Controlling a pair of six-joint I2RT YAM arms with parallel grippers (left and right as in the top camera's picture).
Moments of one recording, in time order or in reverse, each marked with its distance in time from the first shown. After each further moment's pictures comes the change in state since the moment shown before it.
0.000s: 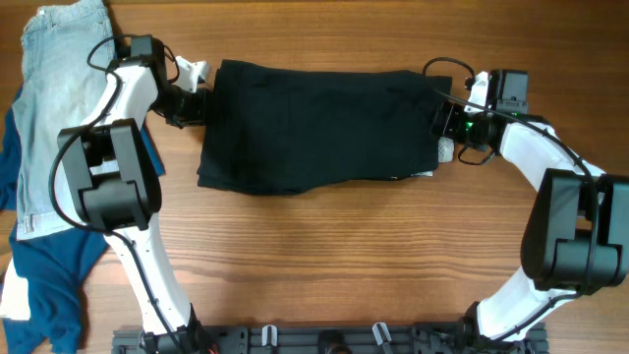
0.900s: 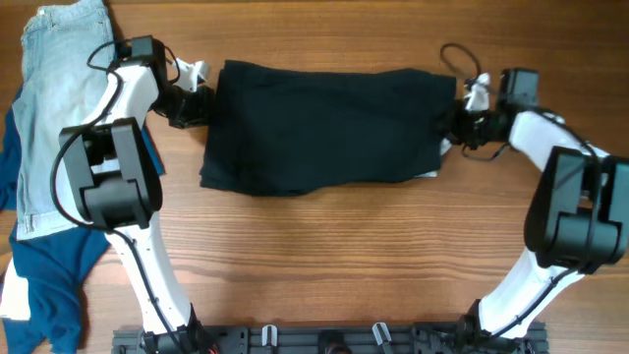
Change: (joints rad) left arm -0.009 0.013 0.007 -0.021 0.057 -0.104; right arm -0.093 0.123 0.144 -0.154 -0.417 0.064
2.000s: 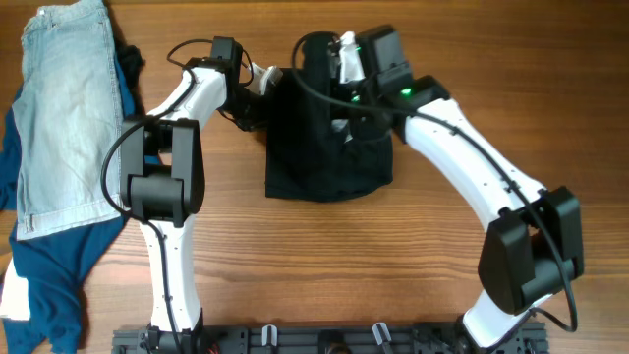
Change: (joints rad) left arm -0.257 0.034 -0.006 0.100 0.169 -0.134; right arm 0.665 -0.154 0.236 -0.025 0.367 0.151
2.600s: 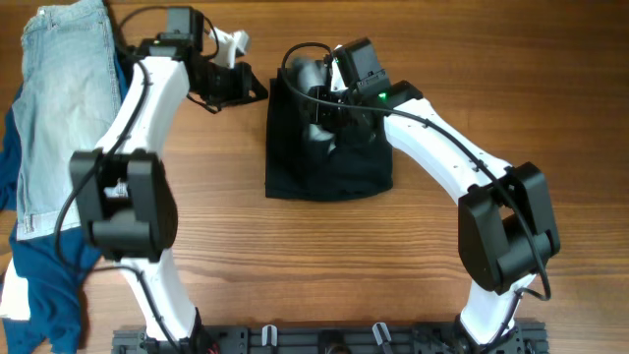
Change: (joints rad) left arm 0.079 -0.298 -0.010 -0.085 -0.068 -0.003; right arm 0.017 0.120 0.000 0.050 0.074 0.083
